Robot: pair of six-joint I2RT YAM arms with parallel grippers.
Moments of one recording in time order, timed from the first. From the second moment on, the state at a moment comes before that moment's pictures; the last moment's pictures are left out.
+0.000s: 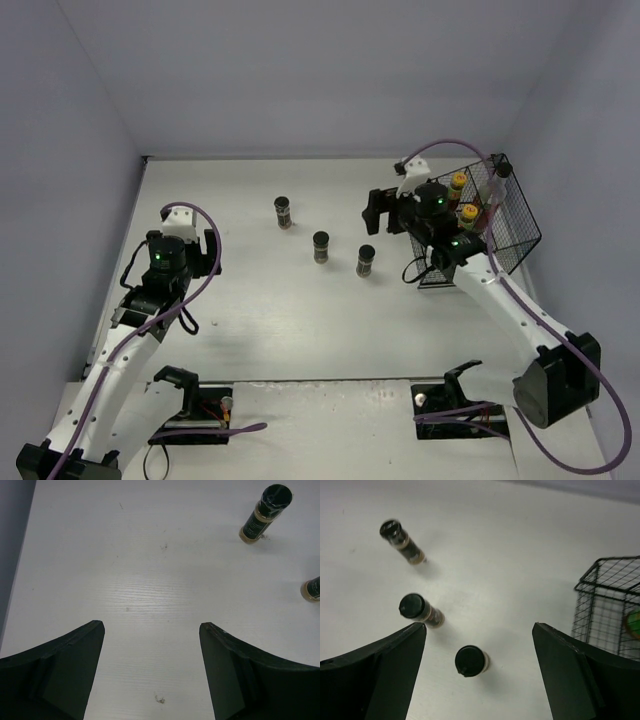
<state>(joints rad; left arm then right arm) -0.25 0.77 0.75 -0.43 -0.26 -0.12 0.40 1.21 1.00 -0.15 -0.02 0.14</state>
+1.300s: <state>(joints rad) -0.25 0.77 0.75 -0.43 -0.26 -0.12 0.47 1.46 1.05 -0.23 0.10 0.18</state>
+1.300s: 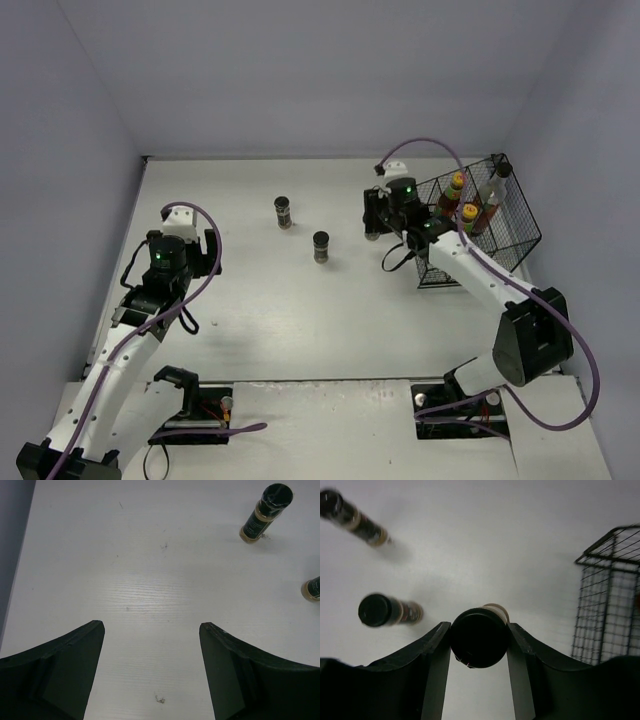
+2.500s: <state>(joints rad) -0.25 0.78 0.75 -0.43 -0.26 -0.12 0.08 1.63 1.13 -0.09 0.03 0.19</state>
